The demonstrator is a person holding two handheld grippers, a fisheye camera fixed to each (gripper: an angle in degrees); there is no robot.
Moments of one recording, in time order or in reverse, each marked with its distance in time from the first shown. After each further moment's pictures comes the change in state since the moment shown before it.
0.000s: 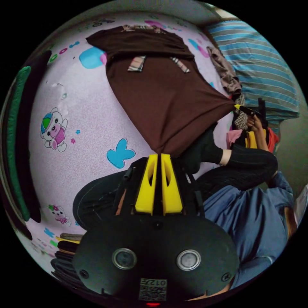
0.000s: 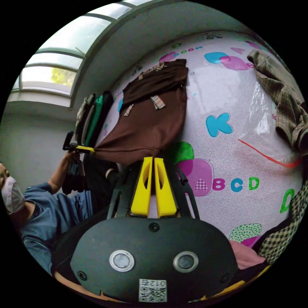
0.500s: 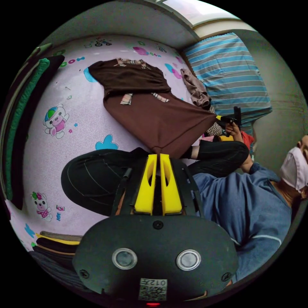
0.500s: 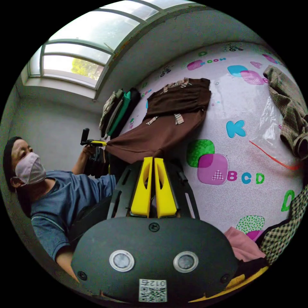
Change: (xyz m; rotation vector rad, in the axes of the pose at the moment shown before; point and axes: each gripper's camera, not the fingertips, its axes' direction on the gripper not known) left arm -0.025 0.150 -0.070 0.215 0.173 0.042; right arm -0.024 0.070 -0.077 -0.013 -0.134 -0.121
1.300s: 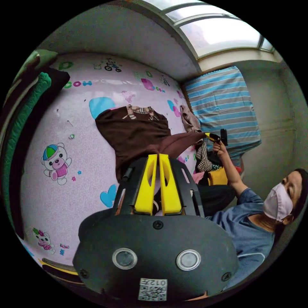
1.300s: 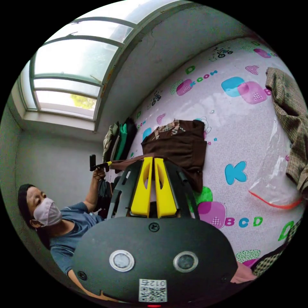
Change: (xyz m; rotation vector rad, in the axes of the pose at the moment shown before) left arm -0.130 -0.077 -0.078 0.231 0.127 -0.079; right arm 0.057 -0.172 -0.050 0.154 -0.087 0.145
